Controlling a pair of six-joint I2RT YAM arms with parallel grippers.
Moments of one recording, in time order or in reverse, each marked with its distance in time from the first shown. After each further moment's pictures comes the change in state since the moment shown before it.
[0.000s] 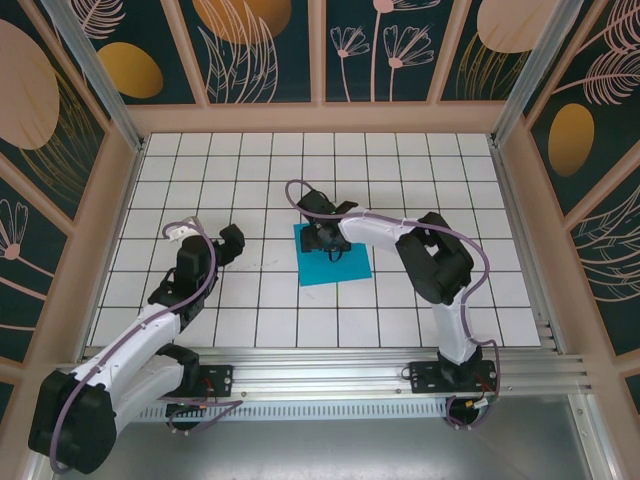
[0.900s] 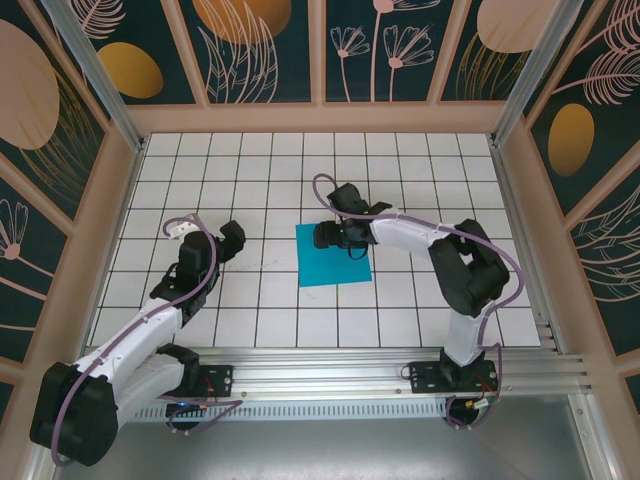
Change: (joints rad) left arm 0.000 0.046 0.032 -0.004 -0.003 -0.039; right arm -0.108 -0.191 -0.218 0.157 -0.200 -0.088
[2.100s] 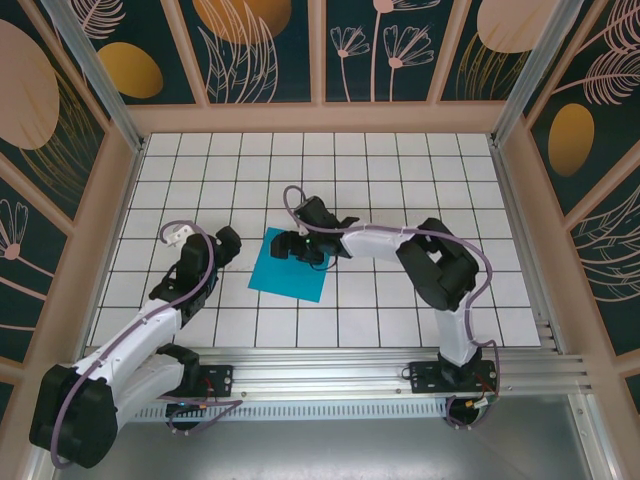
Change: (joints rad) left arm 0.000 -0.013 0.000 -0.111 -0.058 -0.079; right arm 0.156 0.127 0.028 0.270 -0.286 0.266
